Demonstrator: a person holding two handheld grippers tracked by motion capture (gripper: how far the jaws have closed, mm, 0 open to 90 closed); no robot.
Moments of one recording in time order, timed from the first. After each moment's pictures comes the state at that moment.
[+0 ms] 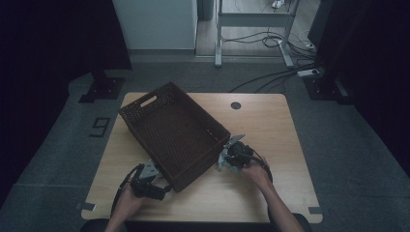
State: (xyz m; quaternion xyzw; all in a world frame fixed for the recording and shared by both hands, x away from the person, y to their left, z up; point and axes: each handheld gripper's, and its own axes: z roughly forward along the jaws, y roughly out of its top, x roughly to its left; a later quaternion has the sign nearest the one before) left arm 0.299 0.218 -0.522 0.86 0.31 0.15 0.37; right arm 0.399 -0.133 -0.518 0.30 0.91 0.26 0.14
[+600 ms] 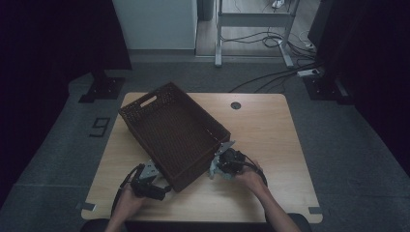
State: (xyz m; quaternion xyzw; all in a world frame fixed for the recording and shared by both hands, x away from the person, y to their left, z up) left arm 0.299 0.217 -0.522 0.86 0.31 0.15 0.37; right arm 0.378 -0.107 -0.517 0.25 0.92 0.26 0.13
